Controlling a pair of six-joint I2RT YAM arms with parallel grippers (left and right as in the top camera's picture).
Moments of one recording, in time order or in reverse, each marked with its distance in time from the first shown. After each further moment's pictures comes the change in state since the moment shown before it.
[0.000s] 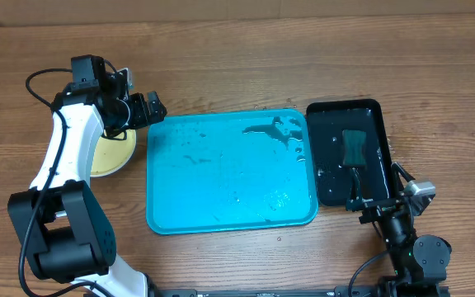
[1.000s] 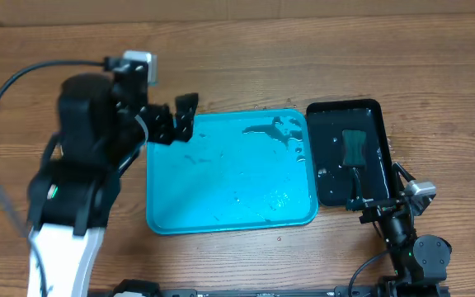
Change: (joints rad) left arm -0.307 -0.713 -0.008 -0.028 -0.091 0.005; right arm -0.003 0.000 0.000 0.000 0.001 0.000
